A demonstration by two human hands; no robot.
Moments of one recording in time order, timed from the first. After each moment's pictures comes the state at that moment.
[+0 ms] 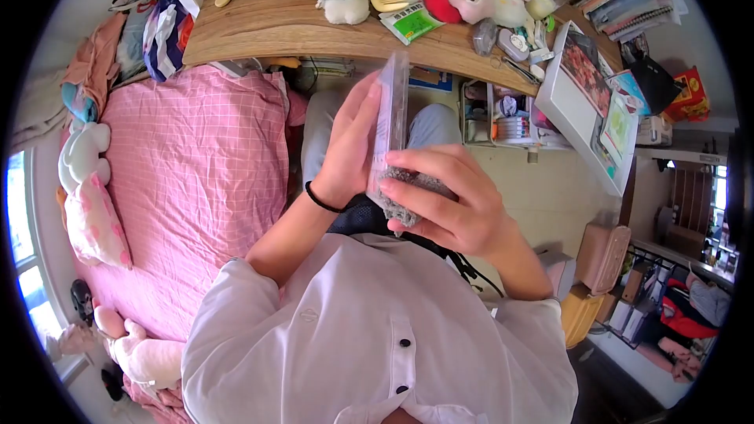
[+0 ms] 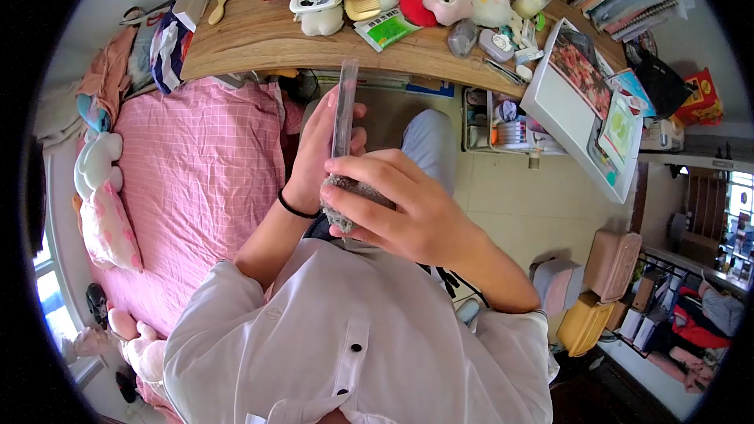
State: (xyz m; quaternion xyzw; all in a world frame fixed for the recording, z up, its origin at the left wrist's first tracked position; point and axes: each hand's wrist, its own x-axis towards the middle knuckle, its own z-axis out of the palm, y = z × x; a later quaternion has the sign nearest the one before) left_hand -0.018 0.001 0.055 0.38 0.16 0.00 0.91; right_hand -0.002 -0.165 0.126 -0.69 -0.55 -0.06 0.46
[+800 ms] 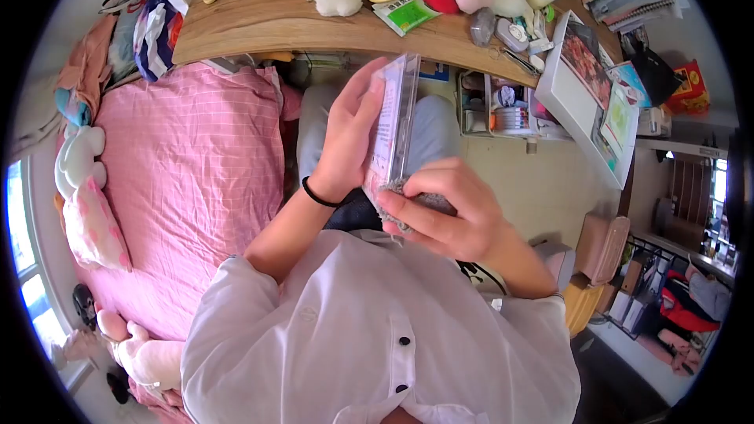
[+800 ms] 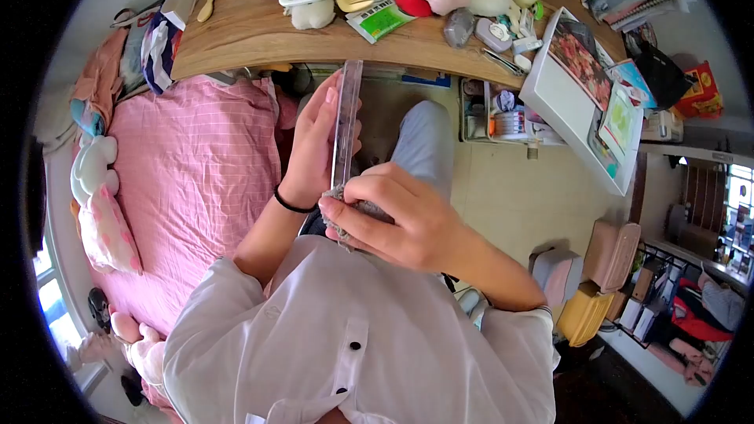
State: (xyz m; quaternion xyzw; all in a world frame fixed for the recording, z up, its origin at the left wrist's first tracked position) left_hand -0.012 -0.002 0.051 0.42 0.13 0.02 0.90; right_hand -0.015 -0.167 0.114 -0.71 -0.54 -0.10 0.44
